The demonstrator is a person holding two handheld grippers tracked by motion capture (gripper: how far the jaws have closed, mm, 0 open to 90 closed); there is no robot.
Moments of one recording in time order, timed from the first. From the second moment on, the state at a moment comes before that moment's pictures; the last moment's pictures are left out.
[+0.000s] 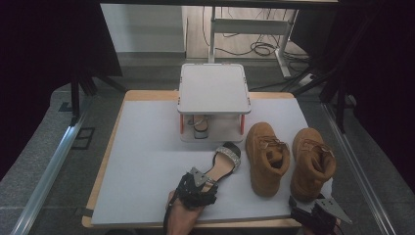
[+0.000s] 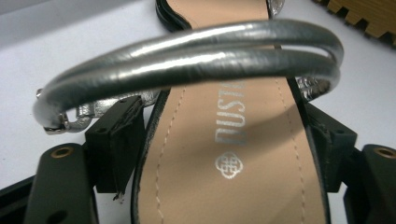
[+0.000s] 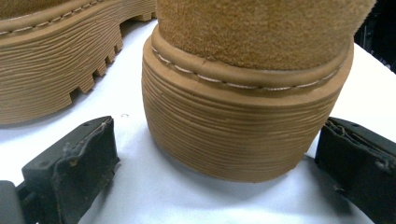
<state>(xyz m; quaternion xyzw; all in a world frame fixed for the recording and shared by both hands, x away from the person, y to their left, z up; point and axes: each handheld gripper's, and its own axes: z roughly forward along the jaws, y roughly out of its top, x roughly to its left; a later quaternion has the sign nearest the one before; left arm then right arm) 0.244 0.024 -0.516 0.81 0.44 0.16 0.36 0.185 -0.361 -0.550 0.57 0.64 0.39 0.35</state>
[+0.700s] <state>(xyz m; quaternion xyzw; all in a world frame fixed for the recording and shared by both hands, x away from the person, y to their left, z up) 0.249 0.025 -0.519 0.81 0.44 0.13 0.37 0.185 -0.361 -0.550 0.57 0.64 0.39 0.35</state>
